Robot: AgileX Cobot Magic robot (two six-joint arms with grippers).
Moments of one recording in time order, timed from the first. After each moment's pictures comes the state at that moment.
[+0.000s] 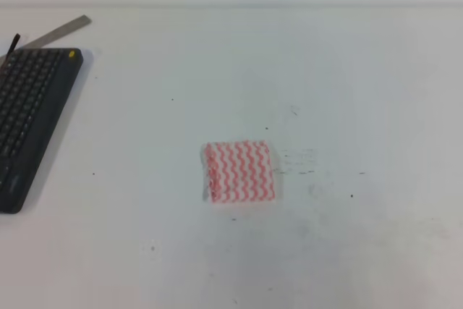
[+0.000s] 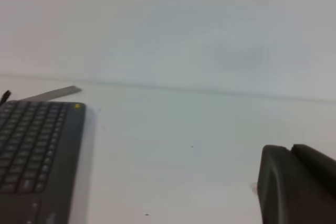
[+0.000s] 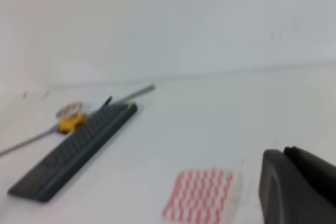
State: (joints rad) left arm -0.43 0.12 -0.04 -1.26 -0.15 1.10; right arm 0.39 0.21 -0.46 0.33 0.48 0.01
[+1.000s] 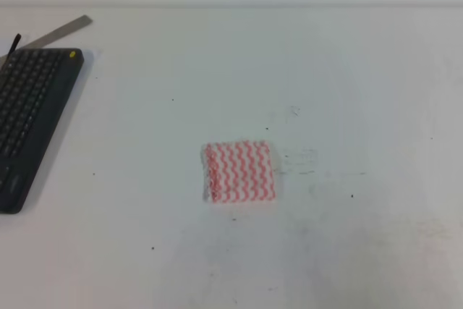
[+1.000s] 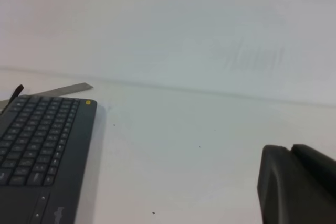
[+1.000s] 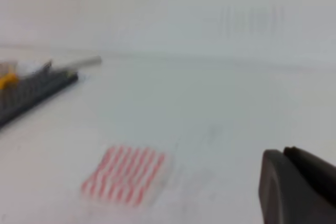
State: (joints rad) left arm -0.43 0.12 0.00 -1.28 -0.22 1.10; right arm 0.35 0.14 -0.19 0.25 0.21 -0.09
